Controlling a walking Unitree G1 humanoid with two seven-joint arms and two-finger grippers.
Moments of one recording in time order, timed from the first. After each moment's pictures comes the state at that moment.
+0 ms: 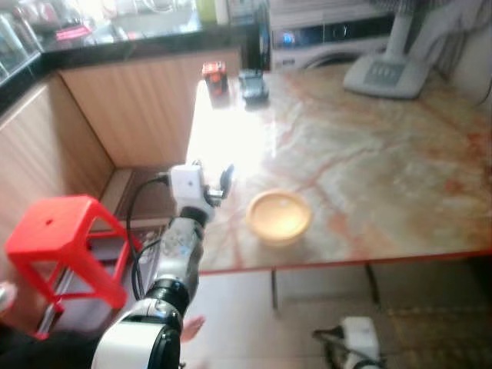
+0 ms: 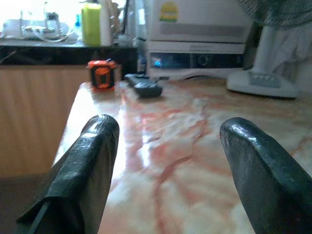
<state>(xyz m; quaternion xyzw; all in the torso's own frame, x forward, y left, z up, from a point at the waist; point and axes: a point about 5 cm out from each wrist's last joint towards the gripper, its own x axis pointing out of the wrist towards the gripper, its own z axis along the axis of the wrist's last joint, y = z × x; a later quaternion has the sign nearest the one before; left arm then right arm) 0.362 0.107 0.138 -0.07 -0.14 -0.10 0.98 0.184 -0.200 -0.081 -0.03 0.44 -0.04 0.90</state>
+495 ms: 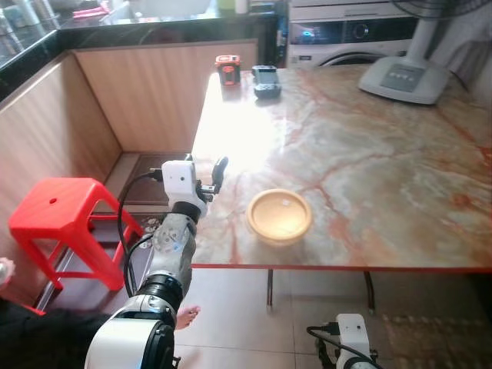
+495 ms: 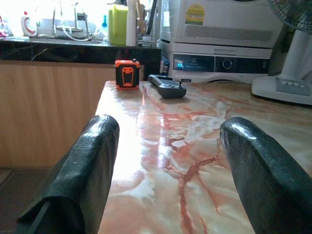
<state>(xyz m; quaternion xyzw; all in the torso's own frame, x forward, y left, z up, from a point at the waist) 0.364 0.118 0.141 -0.06 -0.14 -0.09 0.98 0.185 -0.188 -0.082 -0.02 0.44 -0.03 0.90</state>
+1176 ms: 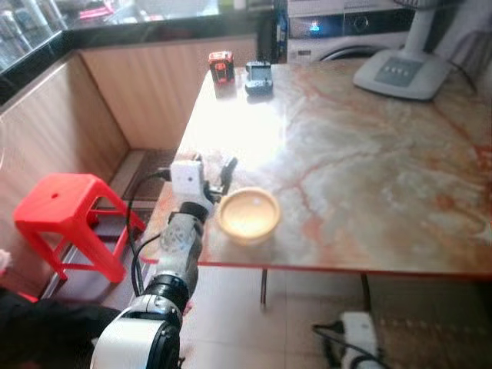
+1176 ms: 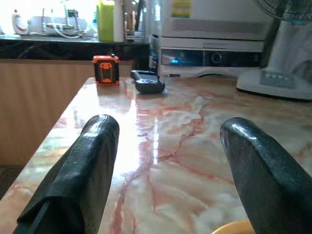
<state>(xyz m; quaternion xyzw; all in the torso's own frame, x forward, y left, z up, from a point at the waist) 0.363 0.106 0.140 -0.07 -0.14 -0.11 0.98 0.186 -0.199 -0.080 -0.02 0.44 -0.04 0.90</state>
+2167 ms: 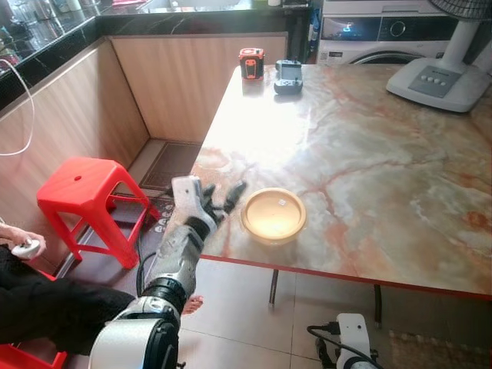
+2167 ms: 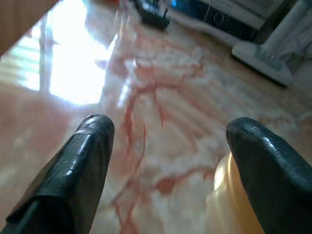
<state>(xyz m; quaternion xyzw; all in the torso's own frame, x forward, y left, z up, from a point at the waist) 0.360 0.104 0.101 -0.21 0.02 -0.20 0.96 0.185 -0.188 -0.082 -0.02 0.44 -0.03 0.90</state>
